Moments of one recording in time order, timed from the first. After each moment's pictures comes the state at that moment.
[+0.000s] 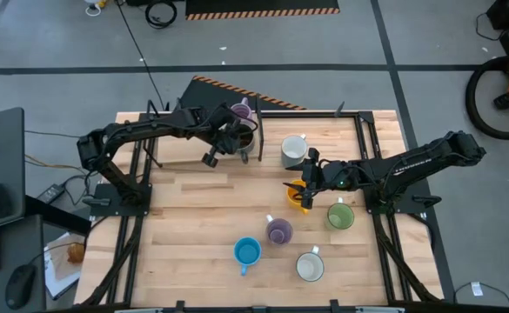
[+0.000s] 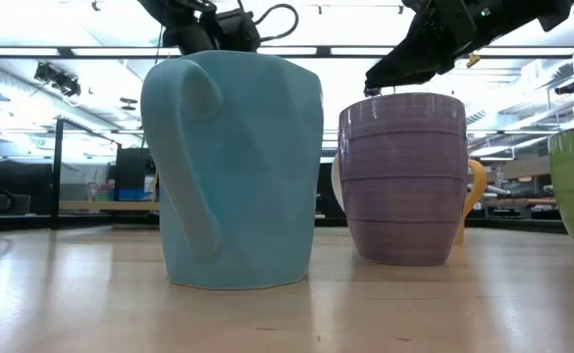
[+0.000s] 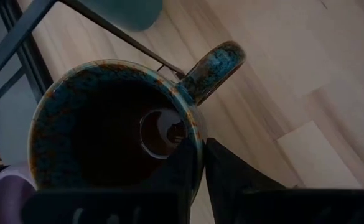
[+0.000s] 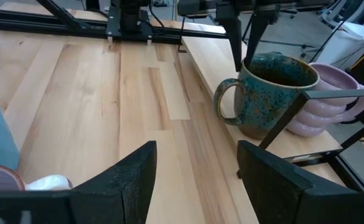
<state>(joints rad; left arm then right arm) 0.43 1.62 1.28 -0.67 0.09 1.04 0.15 1.12 0.64 0.07 0.40 -0.02</state>
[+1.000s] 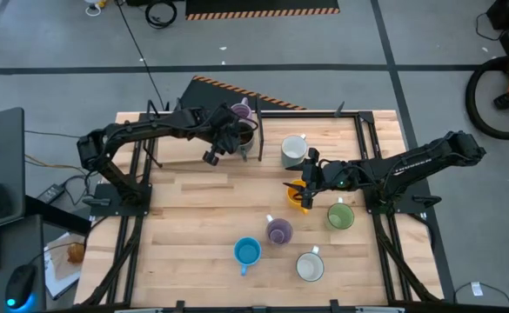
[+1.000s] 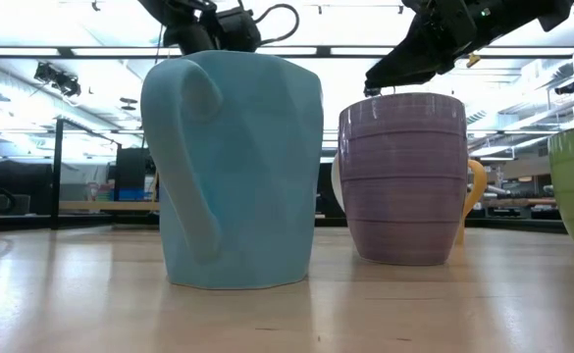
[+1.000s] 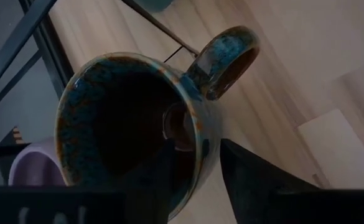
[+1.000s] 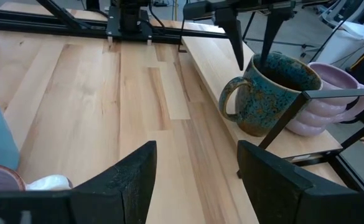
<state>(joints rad) 0.41 1.62 1.28 -0.65 -0.01 1.02 0.15 1.12 0.64 0.07 0.40 -0.02</state>
